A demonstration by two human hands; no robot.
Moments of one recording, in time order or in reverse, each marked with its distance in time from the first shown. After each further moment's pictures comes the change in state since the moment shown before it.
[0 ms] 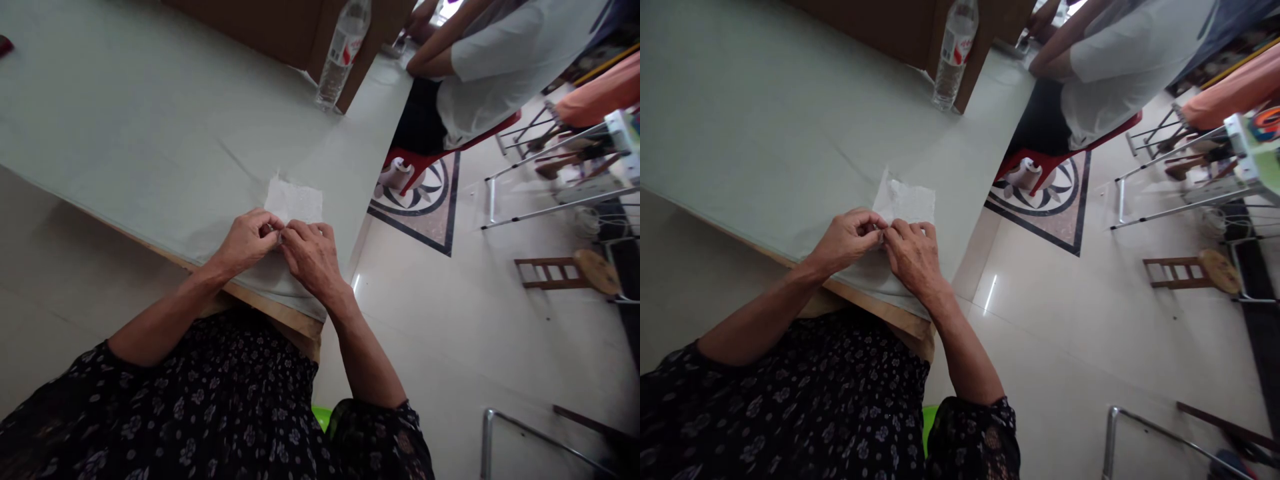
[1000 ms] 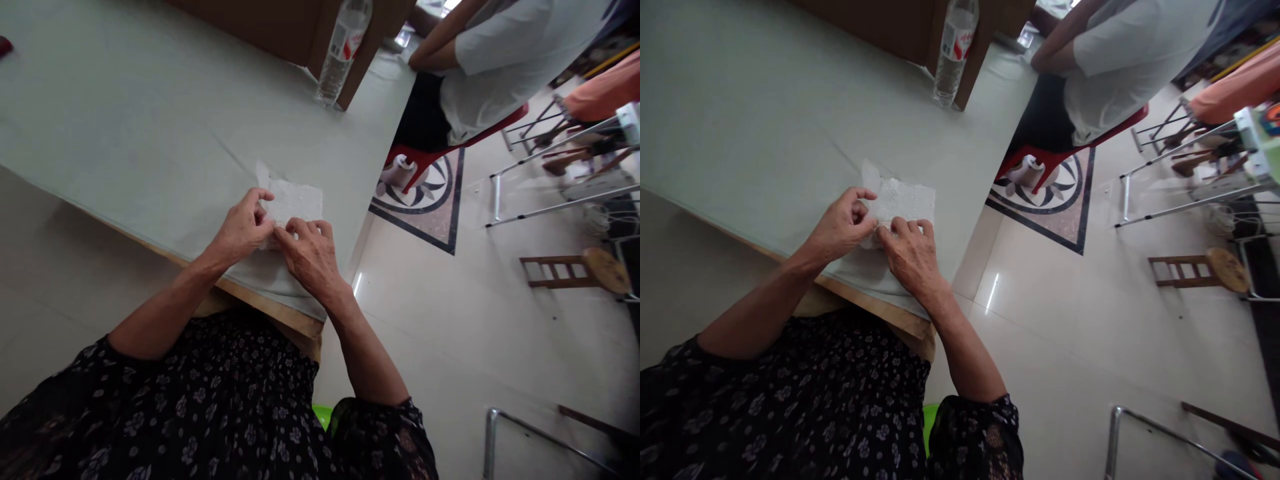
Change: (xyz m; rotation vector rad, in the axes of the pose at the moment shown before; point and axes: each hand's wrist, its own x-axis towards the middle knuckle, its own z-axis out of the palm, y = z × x) left_hand 0.014 0.003 -0.009 -0.037 0.050 -0.135; right_hand 0.002 -0.003 0.000 -0.139 0.005 -0.044
